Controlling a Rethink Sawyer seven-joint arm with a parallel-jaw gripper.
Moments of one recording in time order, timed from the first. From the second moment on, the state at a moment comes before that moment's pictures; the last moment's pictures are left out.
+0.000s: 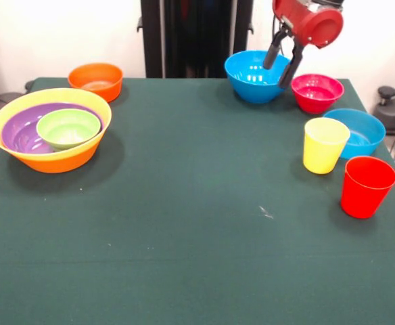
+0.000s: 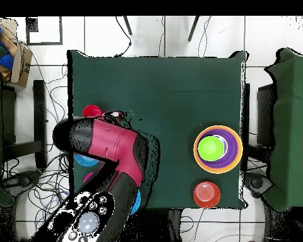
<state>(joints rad) 0.39 -0.51 -0.64 1.54 0.42 0.65 2.78</state>
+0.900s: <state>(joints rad) 0.38 -0.64 -0.64 1.74 0.42 0.61 2.78</state>
